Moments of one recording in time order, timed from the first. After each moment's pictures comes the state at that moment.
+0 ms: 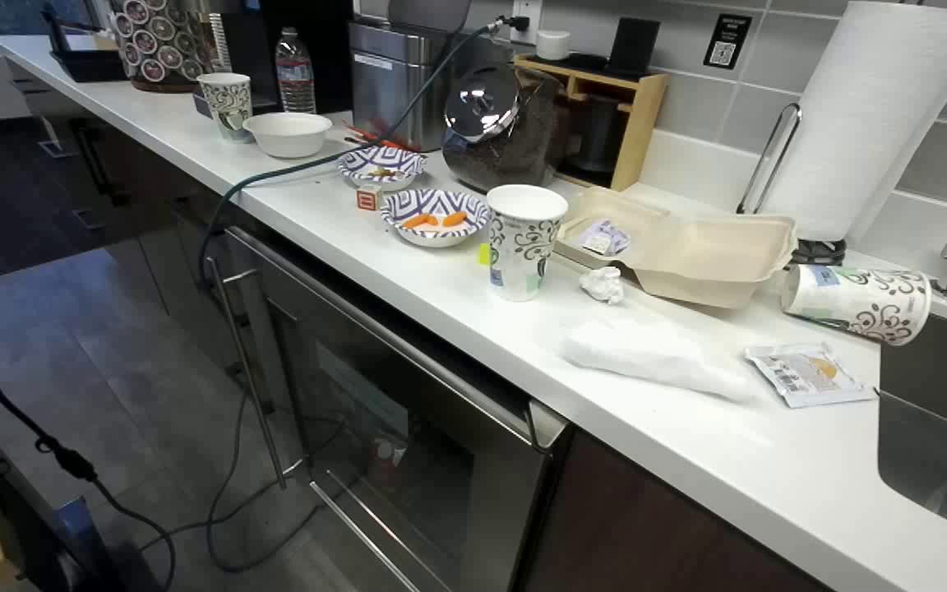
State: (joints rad) arm 0.01 -0.63 0.02 -2.43 -0.11 1.88 -0.07
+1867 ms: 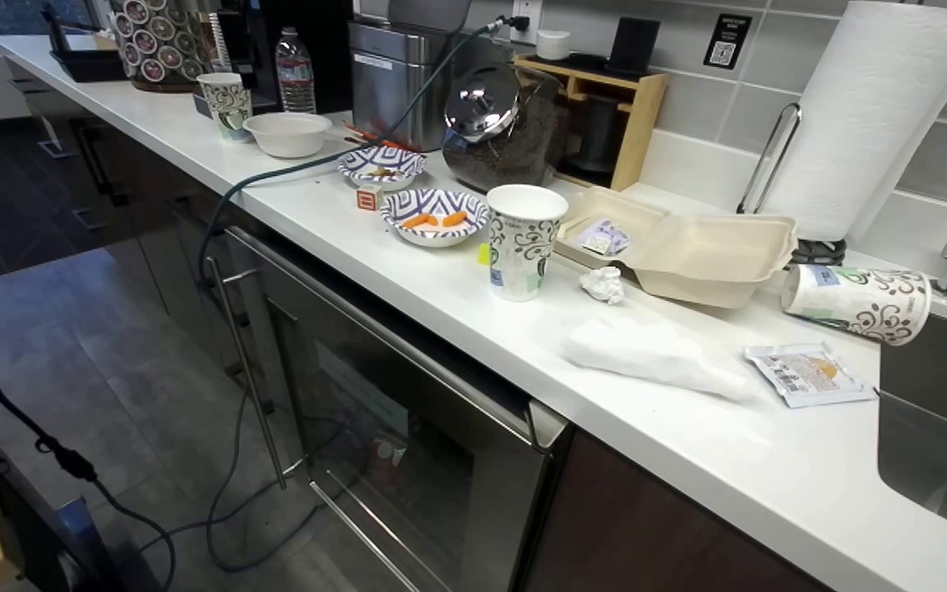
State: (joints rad) arm -0.02 -0.05 0.08 -2.26 0.08 2.37 0.56
